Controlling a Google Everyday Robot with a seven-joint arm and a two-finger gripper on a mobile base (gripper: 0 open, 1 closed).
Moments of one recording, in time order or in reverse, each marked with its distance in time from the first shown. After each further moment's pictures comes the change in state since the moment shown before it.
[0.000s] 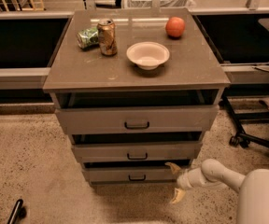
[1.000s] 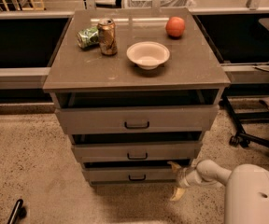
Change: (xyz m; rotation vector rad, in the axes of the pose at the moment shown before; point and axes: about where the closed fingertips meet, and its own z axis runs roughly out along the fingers) arm 0.049 -0.014 0.017 0.047 0.150 0.034
